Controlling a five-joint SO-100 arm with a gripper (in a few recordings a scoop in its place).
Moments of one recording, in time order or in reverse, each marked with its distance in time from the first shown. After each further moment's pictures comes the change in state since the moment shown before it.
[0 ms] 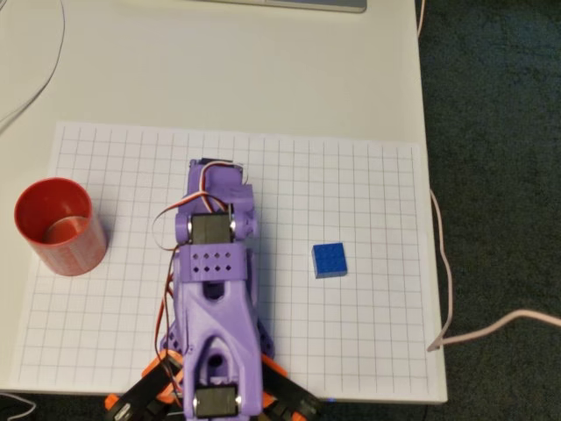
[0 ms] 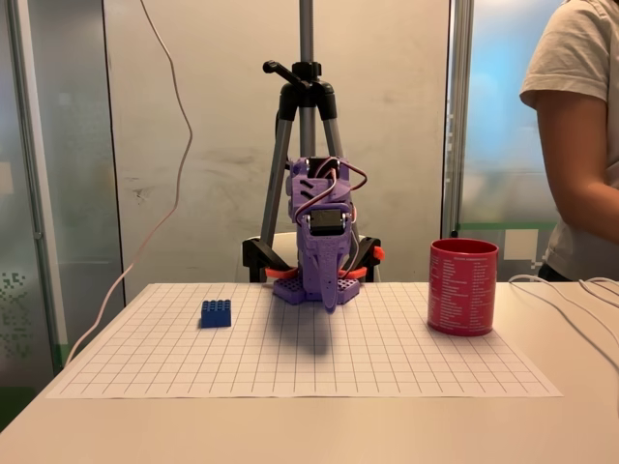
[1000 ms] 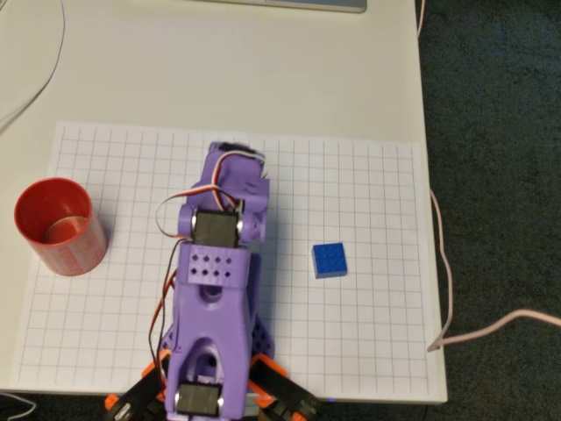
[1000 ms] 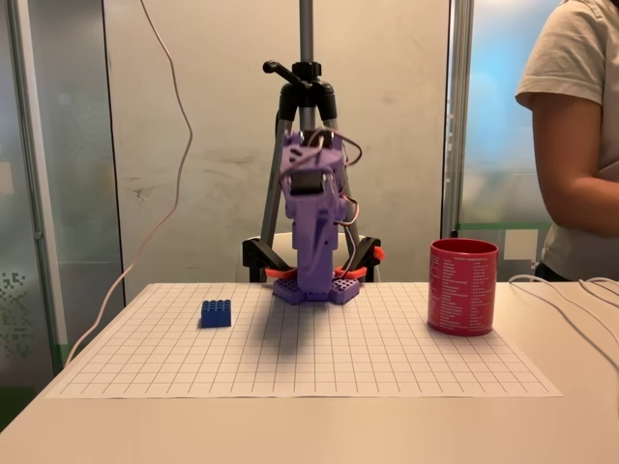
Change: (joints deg) arm 9.2 -3.6 -19.6 7.1 2.5
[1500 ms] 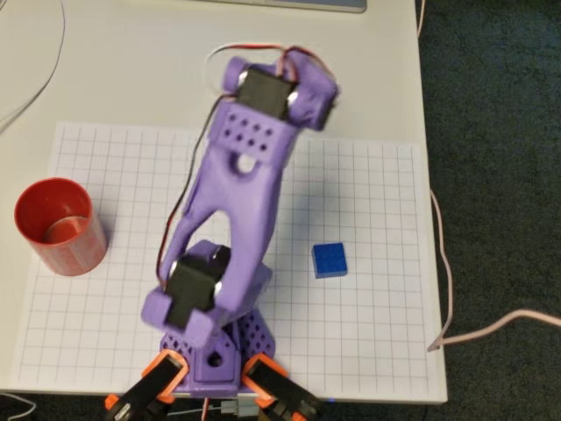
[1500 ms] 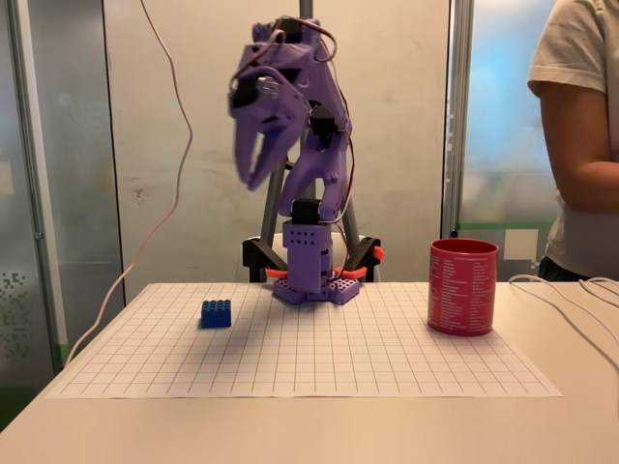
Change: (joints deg) arm 22.5 -58.0 -58.1 21.4 15.7
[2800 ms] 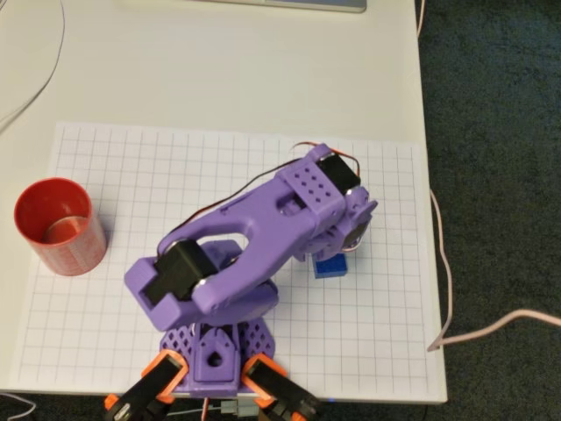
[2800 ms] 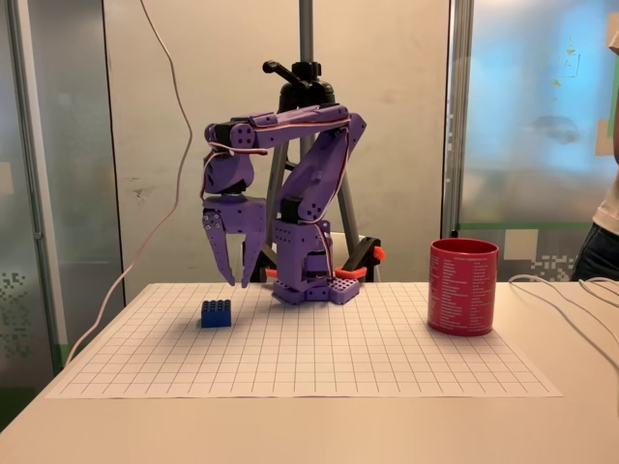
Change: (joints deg) arm 24.6 2.1 41.7 -7.1 9.9
